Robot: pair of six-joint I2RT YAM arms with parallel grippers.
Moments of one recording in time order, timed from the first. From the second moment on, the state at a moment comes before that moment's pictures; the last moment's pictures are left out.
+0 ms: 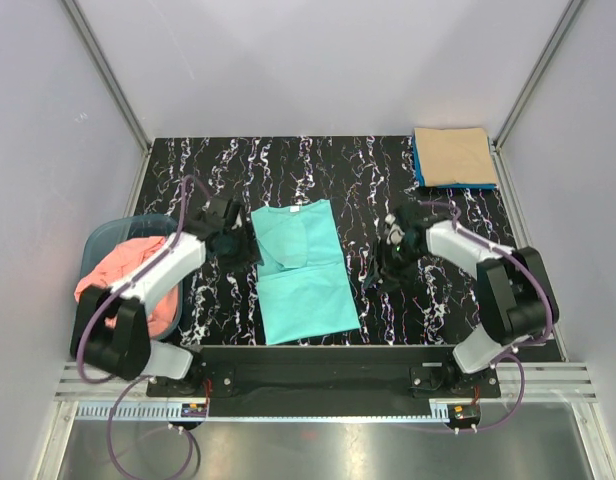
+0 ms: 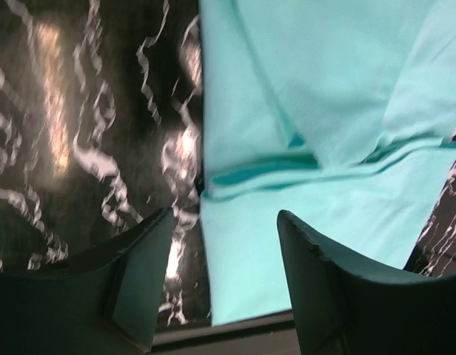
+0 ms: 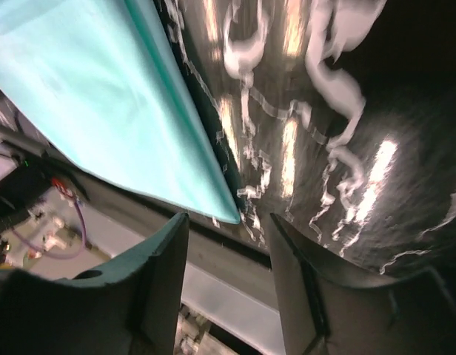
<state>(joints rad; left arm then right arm) -0.34 1.42 0.96 -0.65 0.08 -0.60 0.31 1.63 1.00 -0.72 -0.48 0.45</state>
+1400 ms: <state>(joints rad) -0.83 1.02 0.41 -0.62 0.05 -1.54 0.45 1.41 0.50 -0.32 -0.60 0.89</state>
